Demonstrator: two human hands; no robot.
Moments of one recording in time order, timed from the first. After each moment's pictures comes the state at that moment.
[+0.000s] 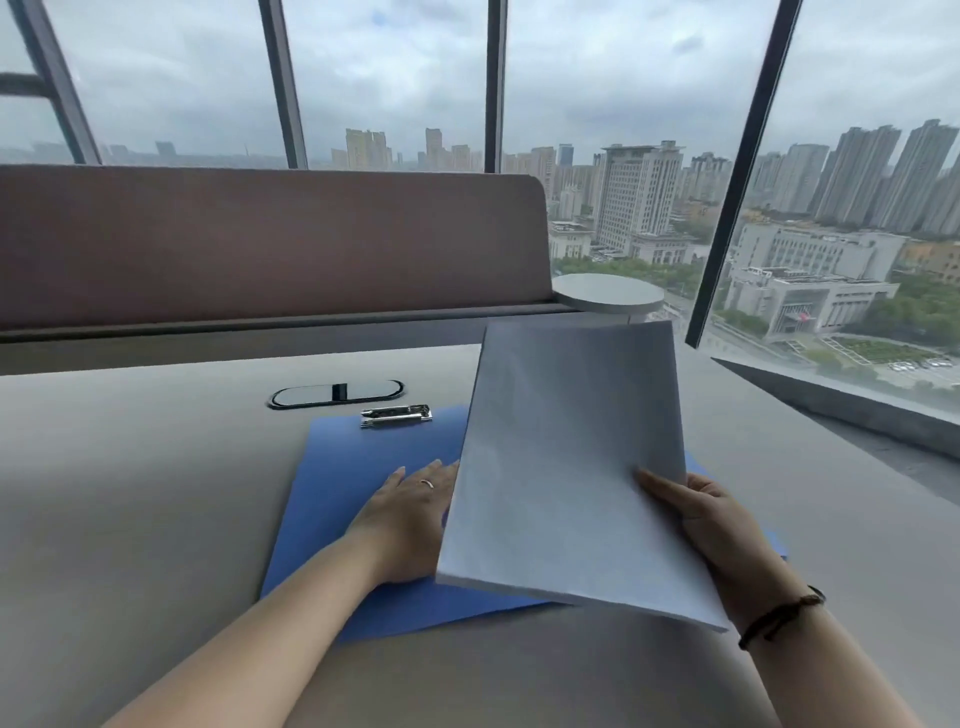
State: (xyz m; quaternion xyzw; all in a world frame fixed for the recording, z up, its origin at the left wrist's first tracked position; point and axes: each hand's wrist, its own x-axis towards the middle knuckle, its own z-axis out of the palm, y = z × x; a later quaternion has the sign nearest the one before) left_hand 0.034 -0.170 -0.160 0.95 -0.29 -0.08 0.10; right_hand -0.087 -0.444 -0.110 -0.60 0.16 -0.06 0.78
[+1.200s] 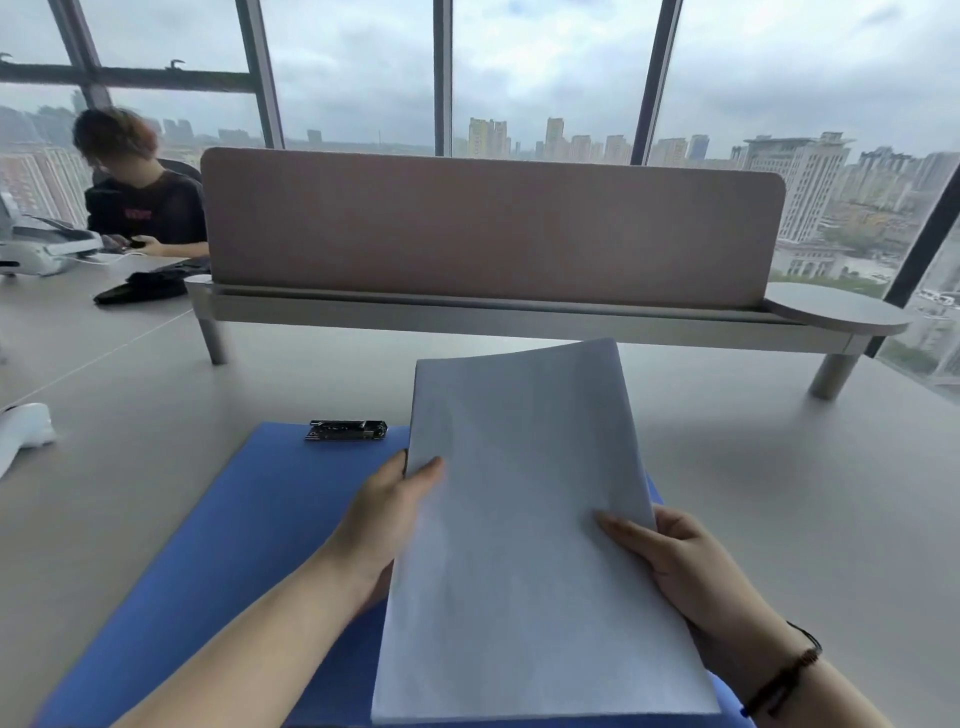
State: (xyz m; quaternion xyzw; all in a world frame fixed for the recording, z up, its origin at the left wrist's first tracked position) left_hand -0.050 0.022 -0.121 0.65 0.07 -0.03 0.76; right_hand -0.075 -0.229 -0.122 -0.64 0.05 0.11 0.76
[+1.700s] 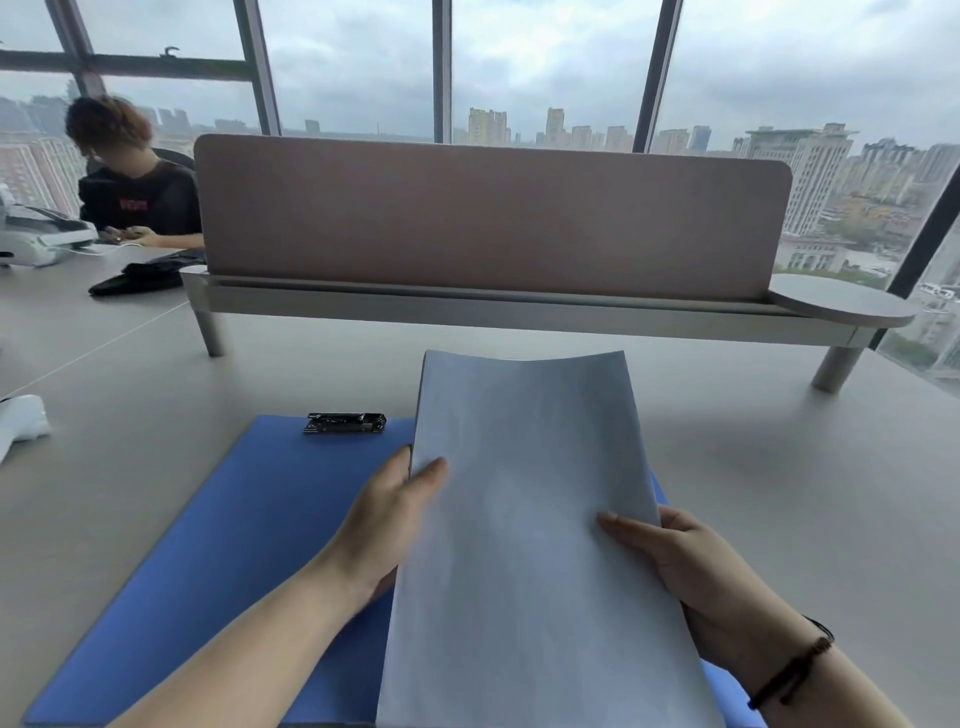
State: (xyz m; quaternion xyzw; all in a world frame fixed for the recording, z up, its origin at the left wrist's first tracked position) left_hand -0.047 0.024 -0.137 0.65 0.01 -0.01 0.76; right_hand -0.073 -0.231 -0.117 -0.65 0.09 0.16 0.74
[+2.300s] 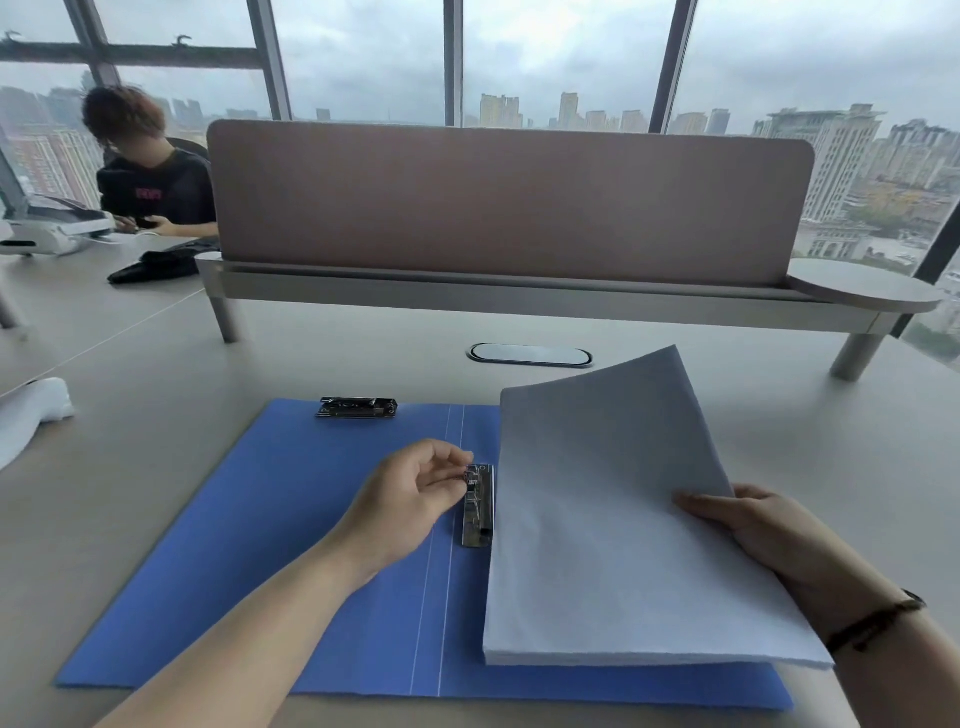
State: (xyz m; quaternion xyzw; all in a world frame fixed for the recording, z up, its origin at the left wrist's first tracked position) left_hand -0.037 0.038 -0.155 0.79 -0.04 0.02 0.62; right_hand -0.063 -0.276 -0.101 -0.73 0.17 0.12 0.65
